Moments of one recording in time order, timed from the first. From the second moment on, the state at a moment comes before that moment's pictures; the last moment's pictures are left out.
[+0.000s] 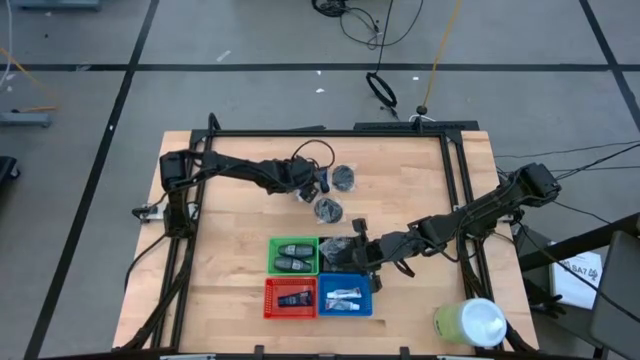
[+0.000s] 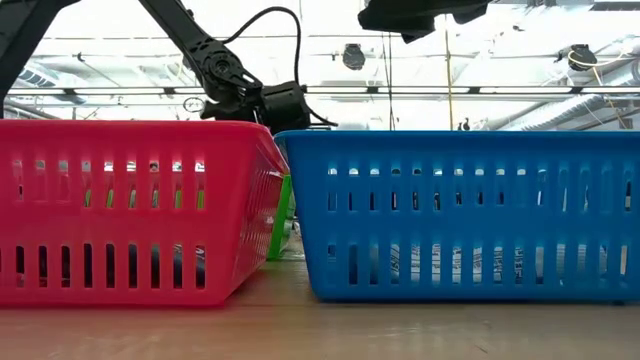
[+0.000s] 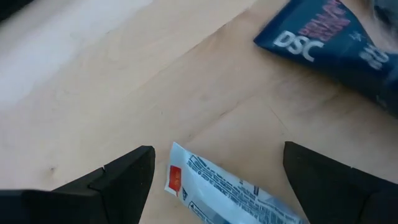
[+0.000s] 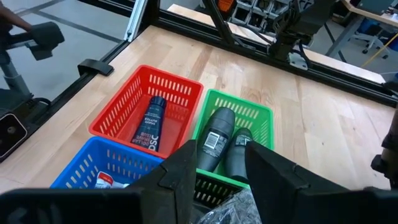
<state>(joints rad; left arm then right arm) 0.29 1.92 1.11 -0.44 -0.36 -0.57 0.39 1.46 0.89 0.15 0.21 -0.12</state>
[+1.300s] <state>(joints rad) 0.23 1.87 1.13 -0.62 -0.39 -0.87 0.40 1.43 0.89 0.12 0.21 -0.12</state>
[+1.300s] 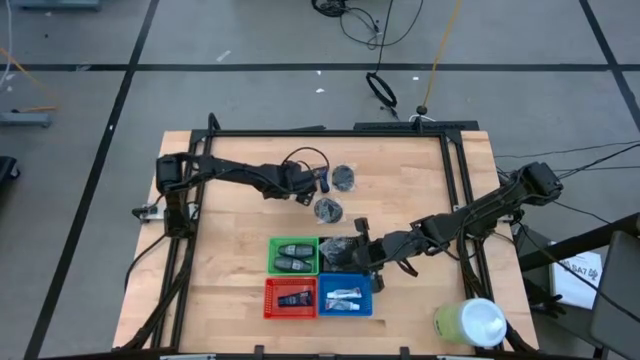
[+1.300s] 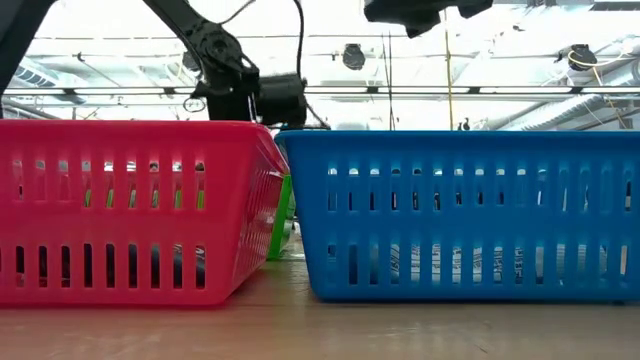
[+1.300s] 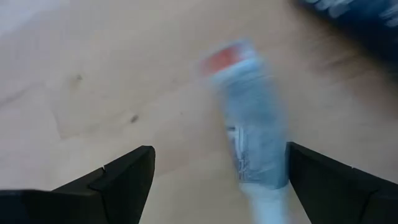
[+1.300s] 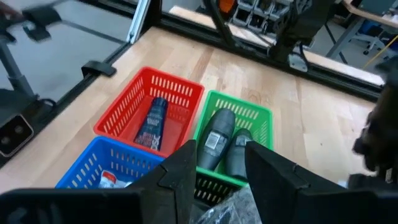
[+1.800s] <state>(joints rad) 0.27 1.92 1.13 -0.50 -0.40 -0.52 0.40 1.43 0.89 0.12 0.21 -0.09</state>
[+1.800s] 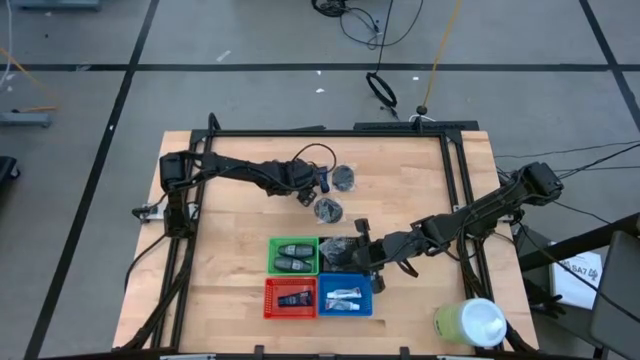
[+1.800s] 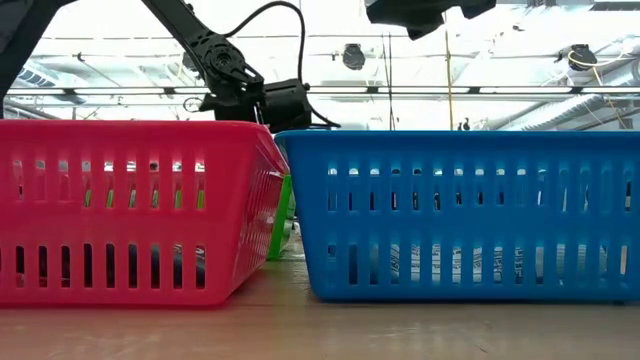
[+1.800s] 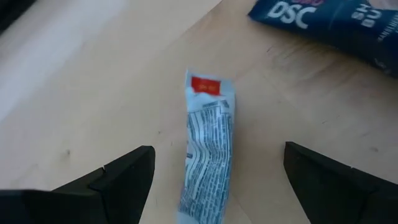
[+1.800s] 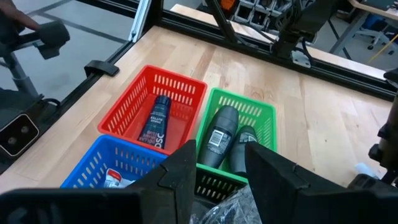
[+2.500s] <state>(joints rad) 0.28 1.92 1.13 -0.57 -0.28 -0.55 0.40 1.43 0.89 0.12 0.21 -0.09</state>
